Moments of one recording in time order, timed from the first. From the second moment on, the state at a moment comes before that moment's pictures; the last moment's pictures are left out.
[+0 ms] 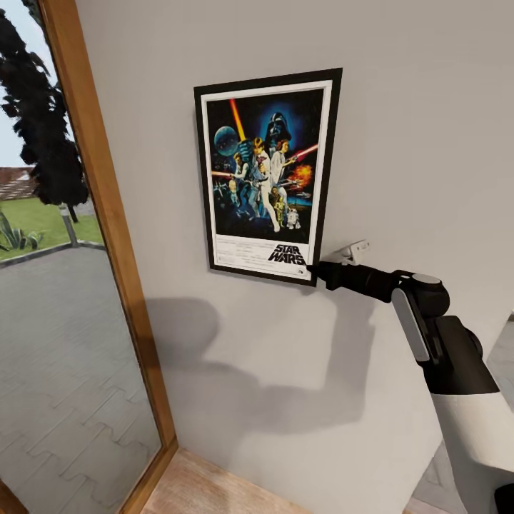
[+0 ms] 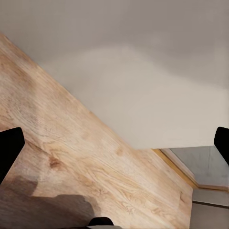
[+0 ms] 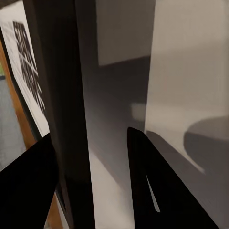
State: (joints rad) left arm -0.28 0.29 0.14 -0.04 0.50 -0.08 -0.95; right arm -0.83 -0.20 0.09 -1.47 -0.22 0.72 0.61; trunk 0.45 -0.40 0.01
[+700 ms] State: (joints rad) left arm -0.28 0.29 0.14 -0.04 0.50 -0.08 -0.95; right arm -0.81 -0.12 0.09 -1.46 -0.23 0.72 0.57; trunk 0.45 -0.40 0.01
